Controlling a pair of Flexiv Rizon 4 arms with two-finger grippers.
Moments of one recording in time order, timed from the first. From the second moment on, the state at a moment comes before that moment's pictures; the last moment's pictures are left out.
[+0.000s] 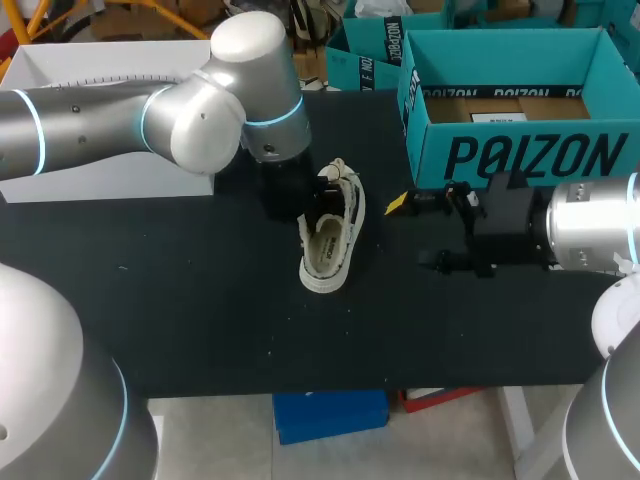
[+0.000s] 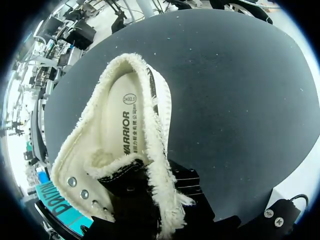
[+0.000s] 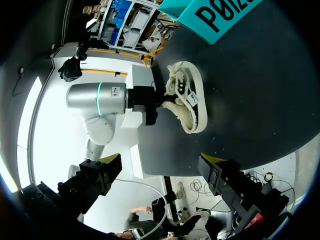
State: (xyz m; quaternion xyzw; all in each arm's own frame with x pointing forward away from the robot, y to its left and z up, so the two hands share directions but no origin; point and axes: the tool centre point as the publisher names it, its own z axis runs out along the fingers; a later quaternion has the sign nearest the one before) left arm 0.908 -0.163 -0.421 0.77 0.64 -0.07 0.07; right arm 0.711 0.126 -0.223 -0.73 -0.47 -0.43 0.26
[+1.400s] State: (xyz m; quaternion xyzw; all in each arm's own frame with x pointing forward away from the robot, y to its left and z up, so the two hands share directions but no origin) left arm 0.973 -0.165 -0.222 0.56 0.82 -0.10 0.09; right arm 0.711 0.126 -0.223 -0.73 -0.47 -0.43 0.26
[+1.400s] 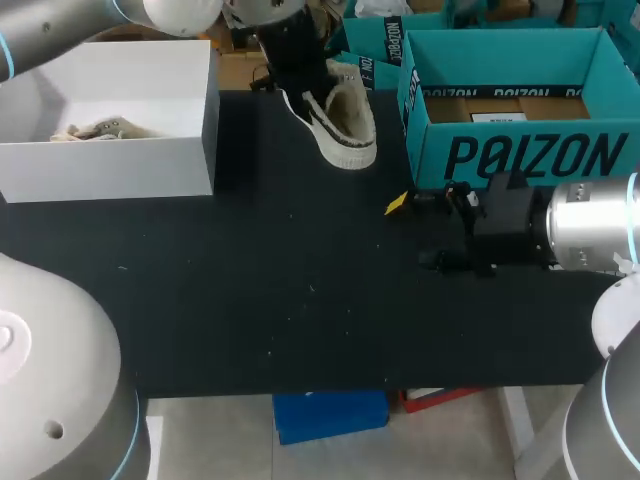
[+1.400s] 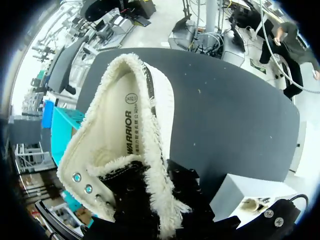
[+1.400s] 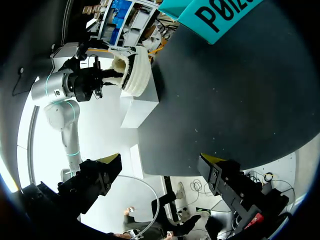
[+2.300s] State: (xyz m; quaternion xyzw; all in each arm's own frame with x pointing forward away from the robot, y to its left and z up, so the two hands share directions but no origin) left arm 1.065 0.103 -0.216 0.14 0.98 -0.10 0.10; right arm 0.711 0.126 -0.223 -0.73 -0.47 -0.43 0.26
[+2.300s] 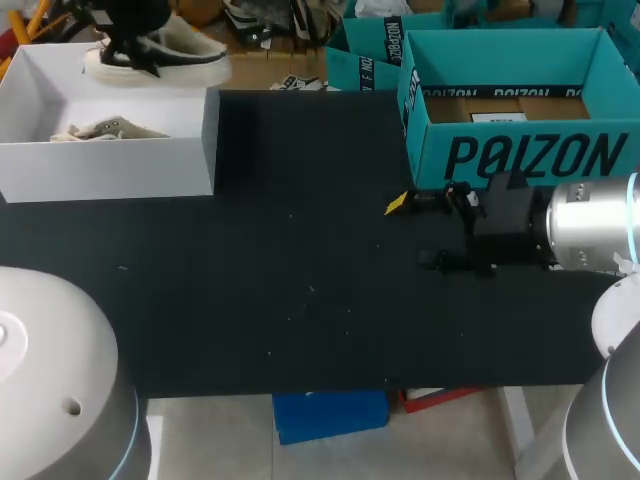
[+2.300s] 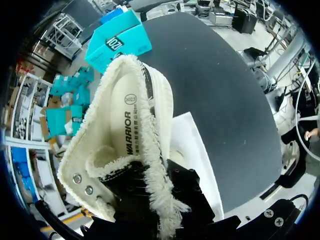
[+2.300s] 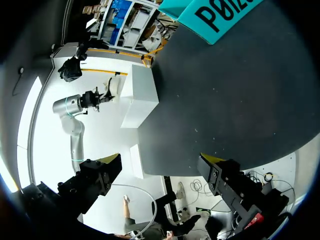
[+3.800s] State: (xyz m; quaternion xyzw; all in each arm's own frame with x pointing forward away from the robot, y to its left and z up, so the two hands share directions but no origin) left arm 1.123 0.201 -0.271 0.01 0.99 -0.06 0.12; right arm 0.711 0.126 -0.223 -0.73 -0.47 -0.43 0.26
